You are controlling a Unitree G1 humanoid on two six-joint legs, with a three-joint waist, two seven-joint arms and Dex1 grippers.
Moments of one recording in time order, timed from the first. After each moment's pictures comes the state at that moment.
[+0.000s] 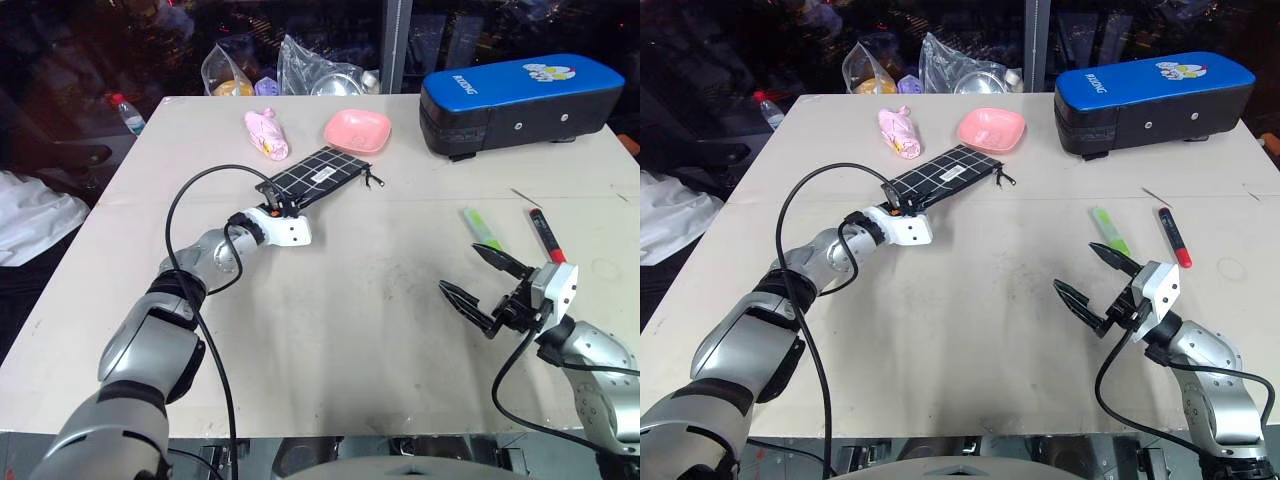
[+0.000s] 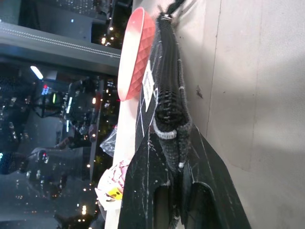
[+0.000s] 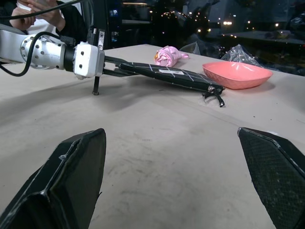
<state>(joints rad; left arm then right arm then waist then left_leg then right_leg) -0.84 0.60 -0.37 1.07 0.61 -0.78 0.03 0.13 -0.45 -0.13 -0.33 0.46 0.00 0.81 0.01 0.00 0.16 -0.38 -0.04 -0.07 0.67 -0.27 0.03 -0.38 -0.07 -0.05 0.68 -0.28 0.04</state>
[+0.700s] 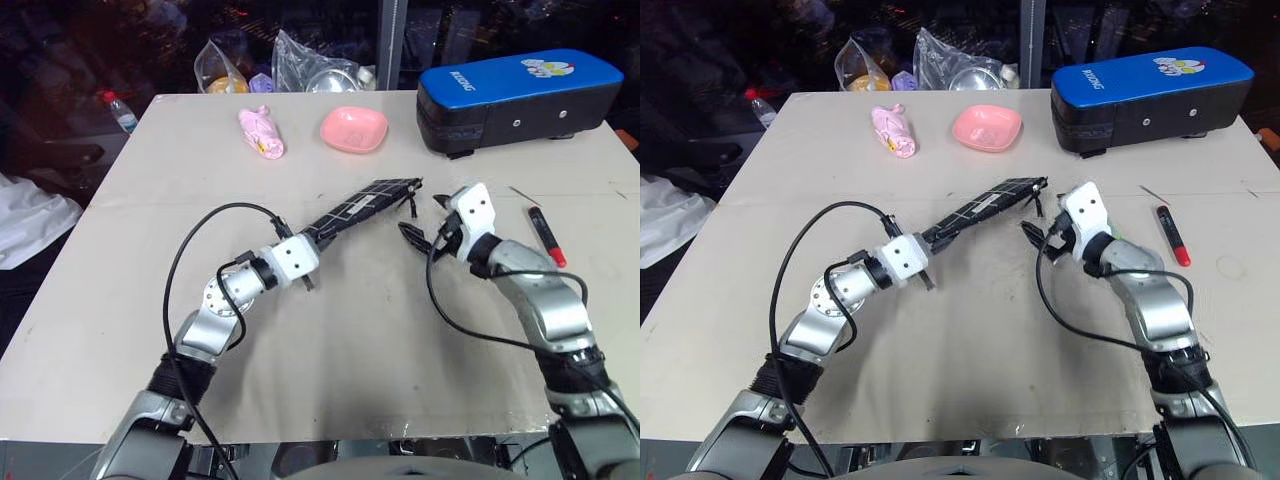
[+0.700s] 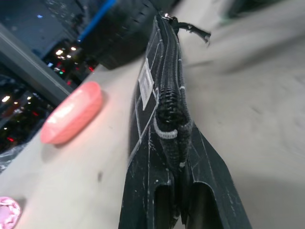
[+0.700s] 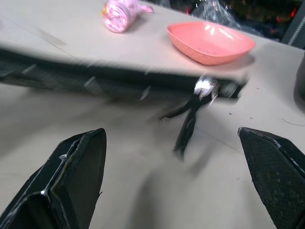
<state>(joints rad) -0.30 0.52 -0.21 0.12 0.06 -0.35 -0.54 -0.45 -0.40 0.10 -0.12 0.20 0.50 0.51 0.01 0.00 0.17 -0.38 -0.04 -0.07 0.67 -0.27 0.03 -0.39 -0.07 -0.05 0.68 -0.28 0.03</state>
